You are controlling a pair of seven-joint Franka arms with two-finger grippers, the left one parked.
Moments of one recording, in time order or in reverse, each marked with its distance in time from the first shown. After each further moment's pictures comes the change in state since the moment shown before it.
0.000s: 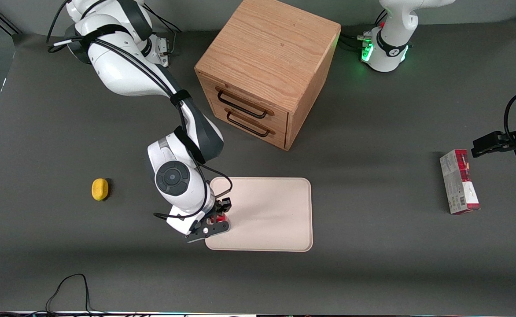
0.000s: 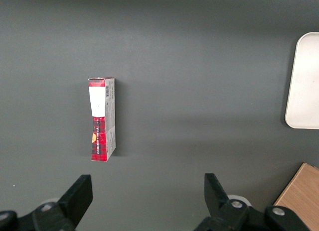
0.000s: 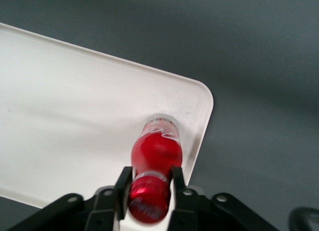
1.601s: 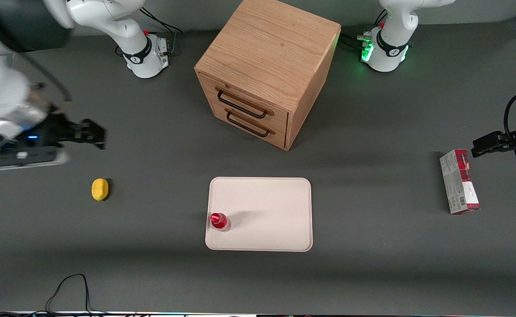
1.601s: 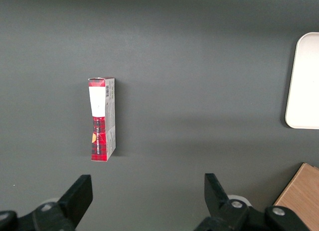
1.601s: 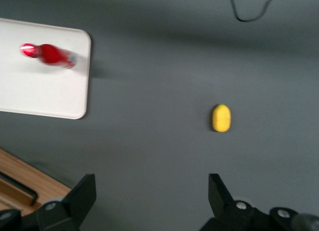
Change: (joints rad) arm -0.144 -0.709 -0.231 -0.322 0.036 -0.465 -0.198
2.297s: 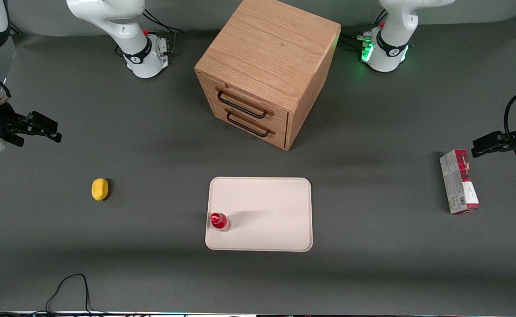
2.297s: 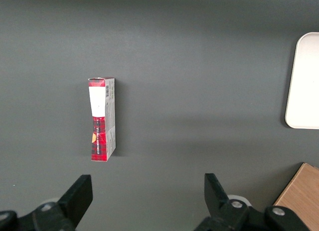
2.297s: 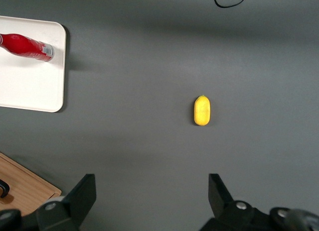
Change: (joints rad) arm -0.284 -0.167 0.160 -0.269 0.019 0.126 -0.119
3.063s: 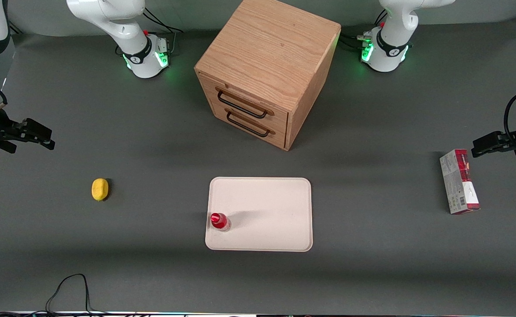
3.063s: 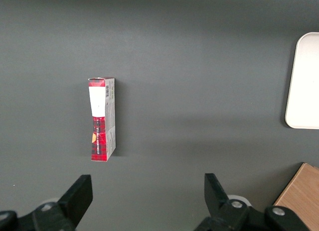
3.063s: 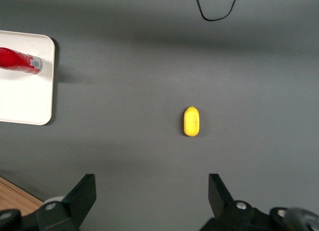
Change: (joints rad) arm -0.003 0.011 -0.013 -0.006 -0.027 0.061 -0.005
